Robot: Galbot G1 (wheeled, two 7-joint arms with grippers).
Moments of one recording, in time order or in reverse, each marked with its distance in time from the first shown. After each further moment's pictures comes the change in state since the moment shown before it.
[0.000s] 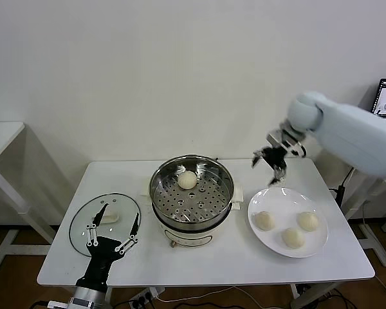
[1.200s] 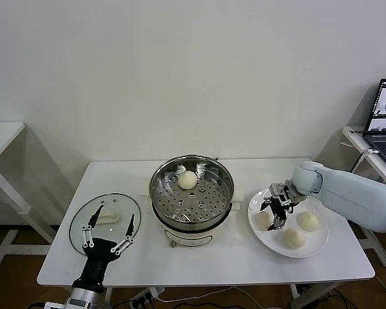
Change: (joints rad) left arm 0.009 -0.005 -0.026 0.011 0.001 -0.003 -0.005; right arm -0.263 -0.010 -0.001 -0.042 0.034 -0.153 0.264
